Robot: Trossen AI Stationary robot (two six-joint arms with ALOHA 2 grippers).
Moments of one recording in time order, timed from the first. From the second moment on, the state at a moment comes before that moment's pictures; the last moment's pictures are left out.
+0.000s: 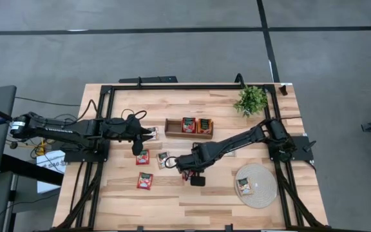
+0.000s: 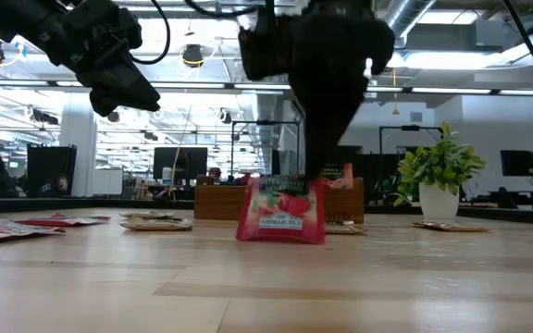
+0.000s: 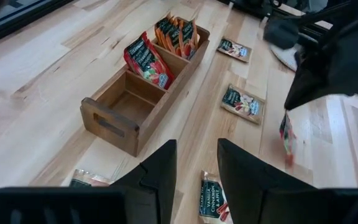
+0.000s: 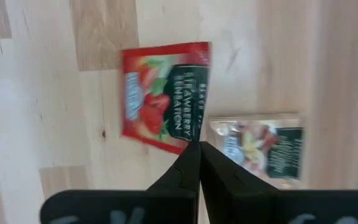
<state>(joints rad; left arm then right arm) 0.00 0.78 0.46 -0.16 -0.18 -0.39 0.27 2.11 1.69 -0.99 0.06 0.25</state>
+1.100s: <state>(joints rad) 0.00 0.78 0.46 -0.16 -0.18 -0.38 -0.08 2.11 2.04 -1.34 0.31 -0.08</state>
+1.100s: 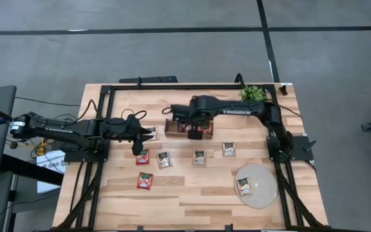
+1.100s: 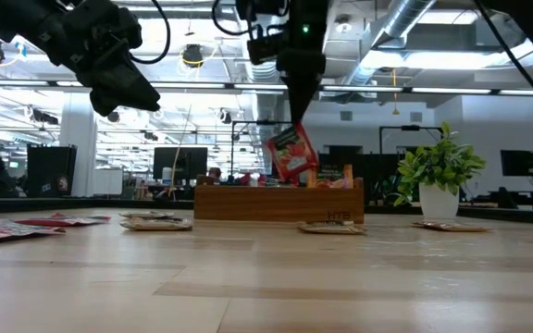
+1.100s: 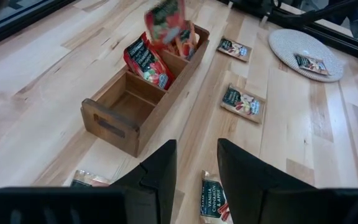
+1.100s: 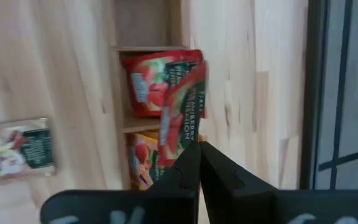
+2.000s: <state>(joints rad) 0.00 0.78 0.46 -0.16 -0.20 -0.38 -0.14 2.12 2.04 -1.19 0.18 -0.09</state>
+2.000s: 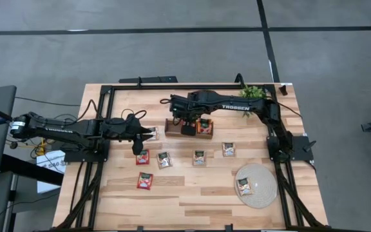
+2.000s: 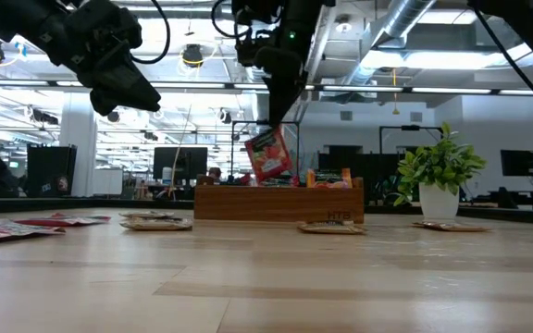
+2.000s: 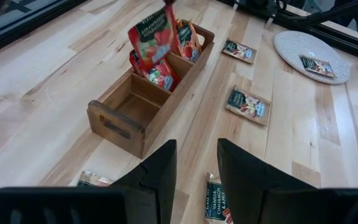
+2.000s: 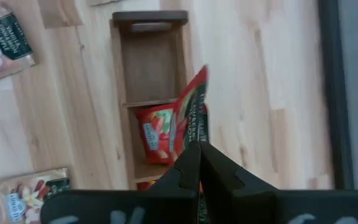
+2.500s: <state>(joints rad) 0.00 0.78 0.46 -0.16 -0.20 -0.38 -0.15 2.12 1.94 -1.12 0.16 -0.08</state>
